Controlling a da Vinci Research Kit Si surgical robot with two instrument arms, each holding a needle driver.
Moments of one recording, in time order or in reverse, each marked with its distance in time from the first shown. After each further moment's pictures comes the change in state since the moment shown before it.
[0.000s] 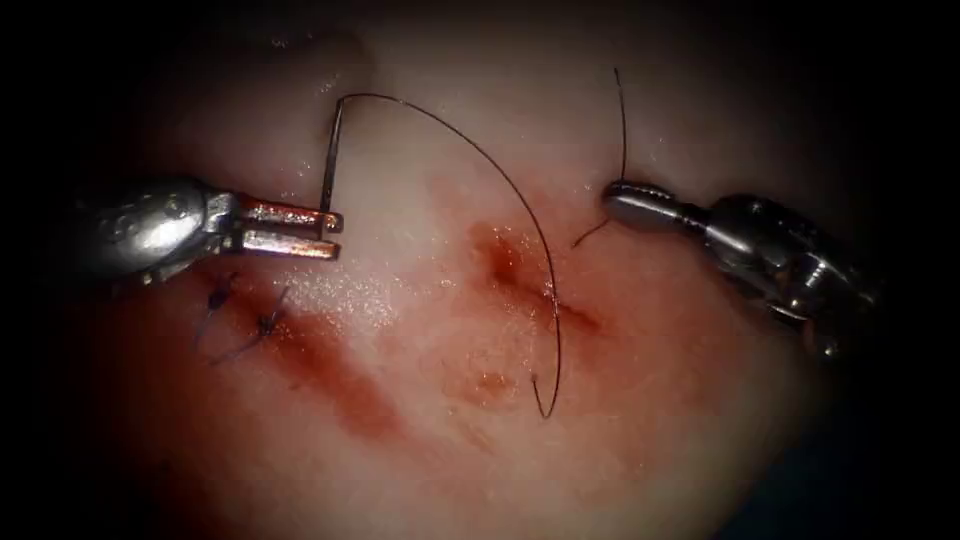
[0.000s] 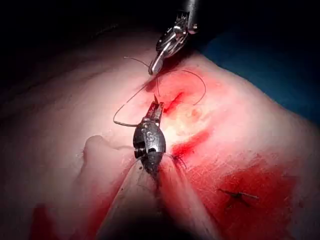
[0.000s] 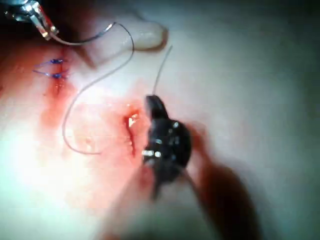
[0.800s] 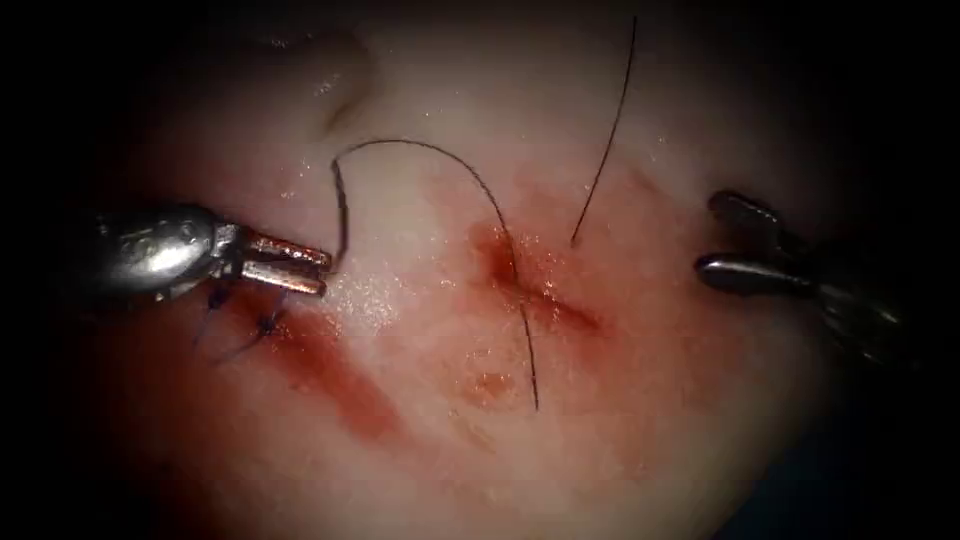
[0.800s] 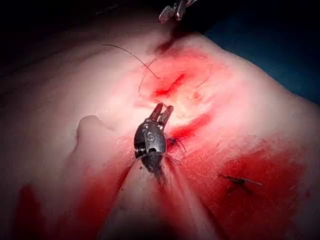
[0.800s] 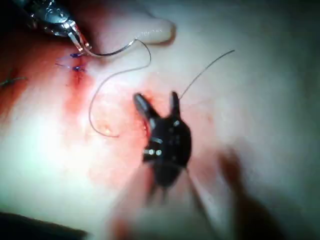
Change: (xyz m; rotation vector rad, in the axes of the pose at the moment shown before) right arm 0.001 -0.005 -0.006 0.082 -0.090 0.025; left arm -0.007 0.000 -0.001 -0.056 -0.062 -0.220
